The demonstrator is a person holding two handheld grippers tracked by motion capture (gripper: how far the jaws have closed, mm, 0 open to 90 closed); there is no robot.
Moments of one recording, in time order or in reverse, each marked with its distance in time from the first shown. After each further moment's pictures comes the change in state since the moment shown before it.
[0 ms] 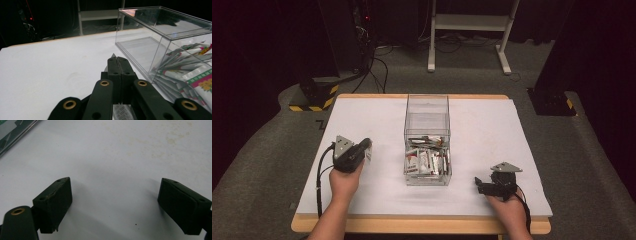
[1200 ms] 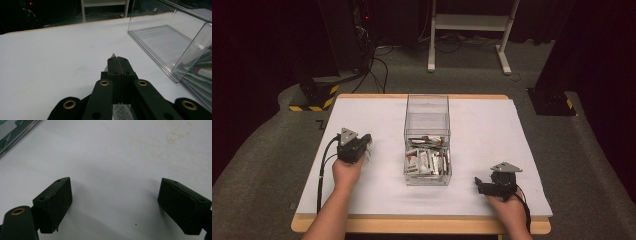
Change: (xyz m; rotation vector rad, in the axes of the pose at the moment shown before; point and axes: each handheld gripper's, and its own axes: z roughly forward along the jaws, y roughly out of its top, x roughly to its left) left arm 0.020 -0.005 0.041 0.099 0.016 -0.013; right arm 0.000 0.000 0.000 0.000 0.000 0.000
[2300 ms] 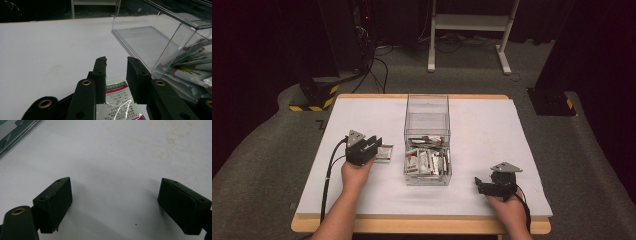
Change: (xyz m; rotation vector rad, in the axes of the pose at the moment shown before) left arm -0.021 -0.003 0.007 -0.007 -0.080 -0.054; right arm 0.000 0.000 0.000 0.000 0.000 0.000
